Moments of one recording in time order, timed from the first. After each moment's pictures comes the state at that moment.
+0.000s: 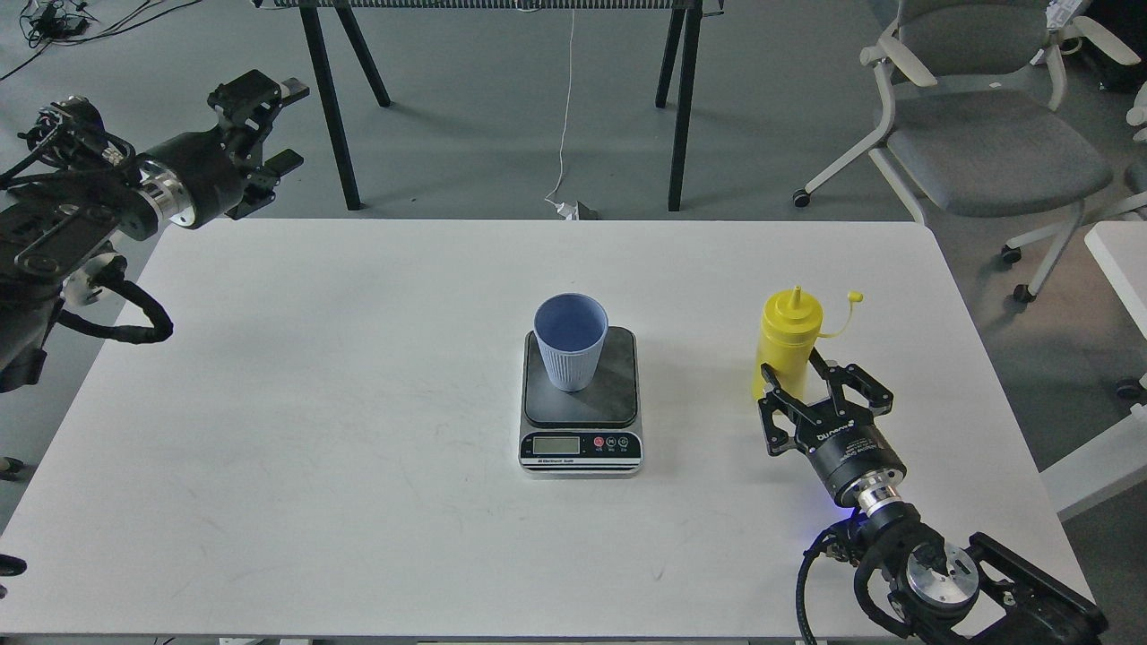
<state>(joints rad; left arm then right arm) -1.07 0.43 -0.13 -0.32 0.44 -0.49 -0.49 0.18 -0.23 0.84 0.97 0.42 0.49 0.20</state>
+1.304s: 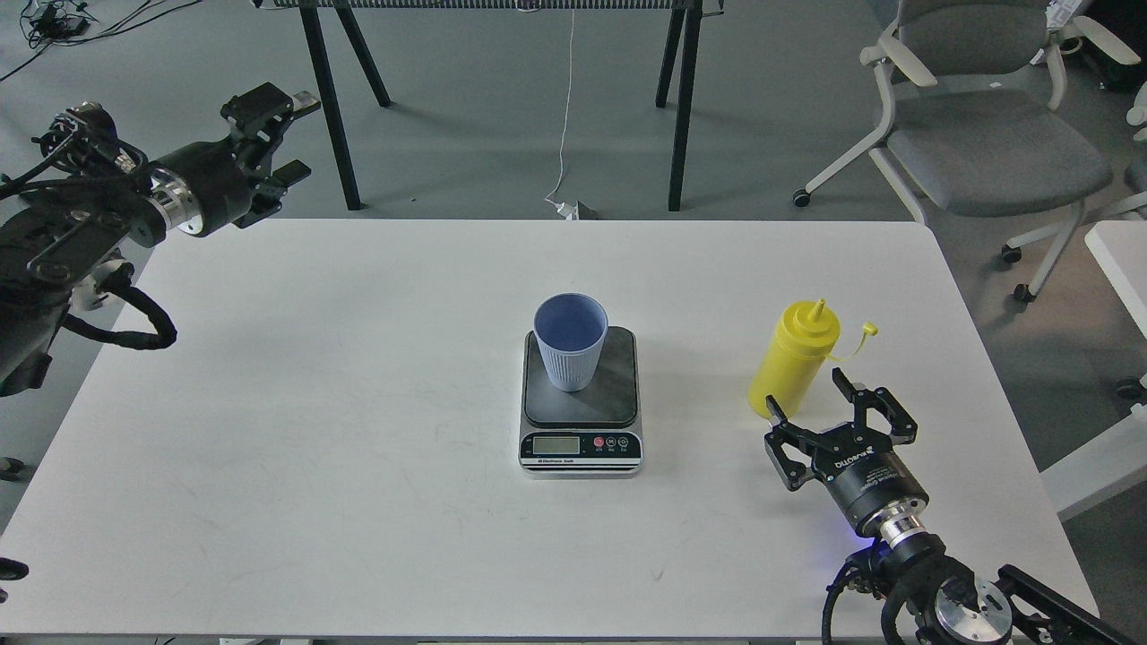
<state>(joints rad) -1.07 0.42 -0.13 -0.32 0.48 -0.49 -0.49 0.06 -0.32 0.85 1.12 0.42 0.49 0.20</state>
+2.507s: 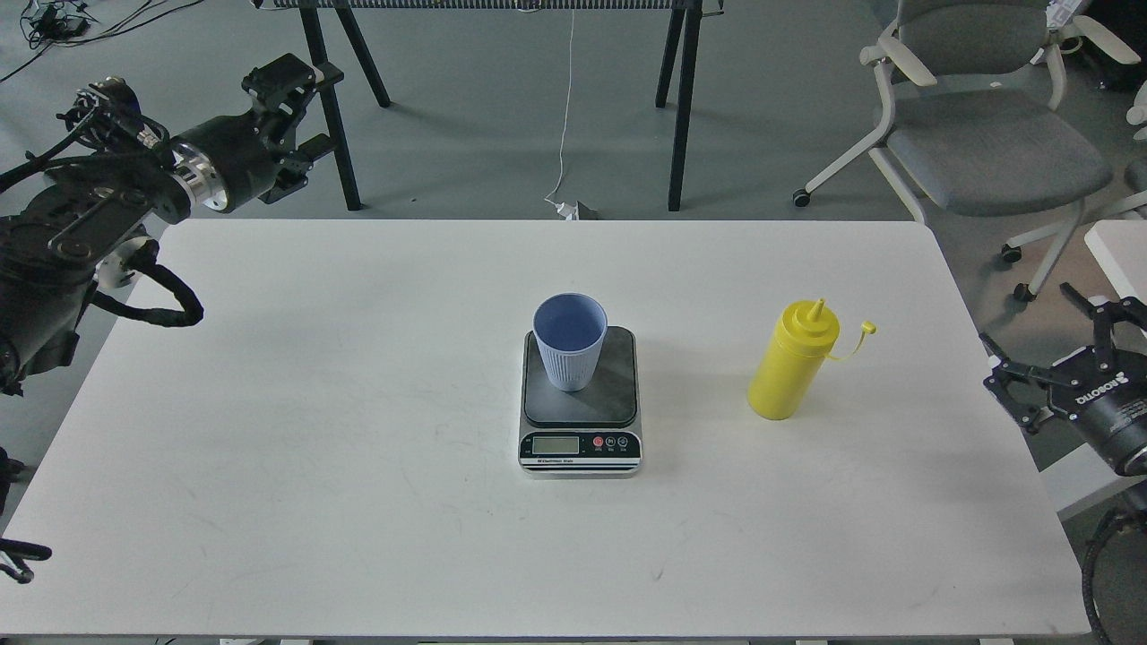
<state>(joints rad) -1.12 0.38 -0.14 -0.32 0.47 -0.49 -0.49 0.11 -0.93 0.91 1.23 0.42 0.49 0.20</state>
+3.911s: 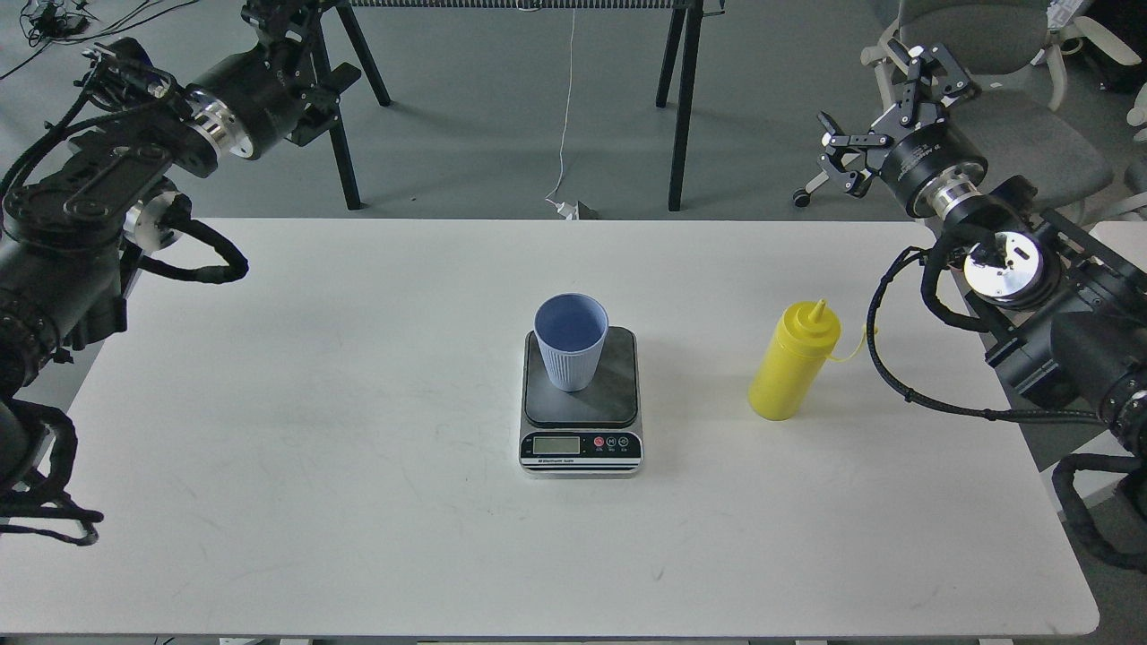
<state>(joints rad) -1.15 0.29 -0.37 -0.26 0.44 -0.49 -0.49 0.99 -0.25 0.55 0.37 0.24 0.49 0.18</state>
